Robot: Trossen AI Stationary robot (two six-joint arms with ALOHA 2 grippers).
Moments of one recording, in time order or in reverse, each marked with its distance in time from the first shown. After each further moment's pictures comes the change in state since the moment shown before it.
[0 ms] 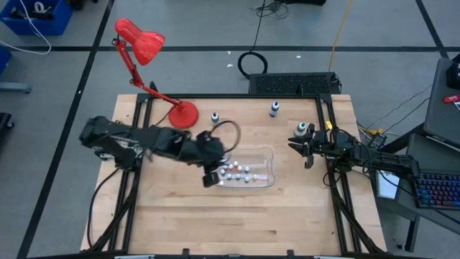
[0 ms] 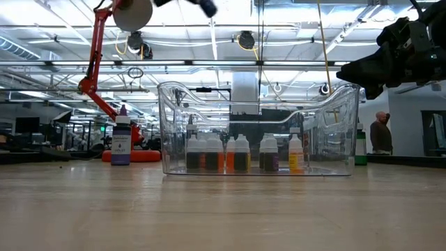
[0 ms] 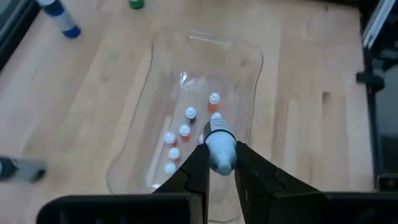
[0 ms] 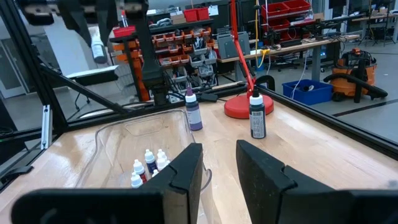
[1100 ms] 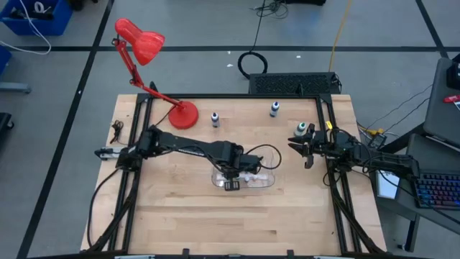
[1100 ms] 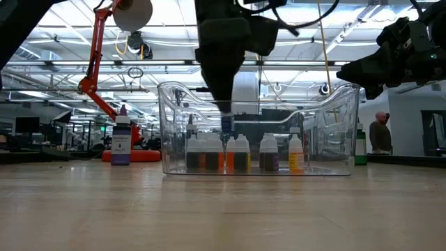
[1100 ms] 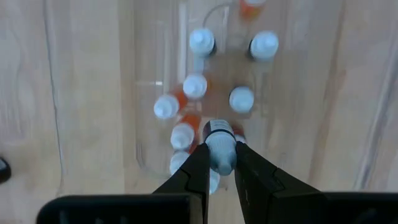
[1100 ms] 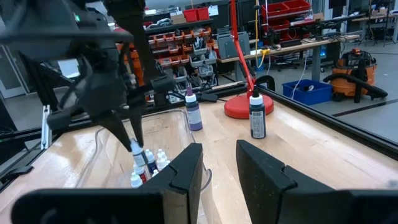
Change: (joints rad) left arm 0.089 0.619 0.394 -0.357 0.097 0.184; right arm 0.000 0.000 0.000 0.000 0.000 0.000
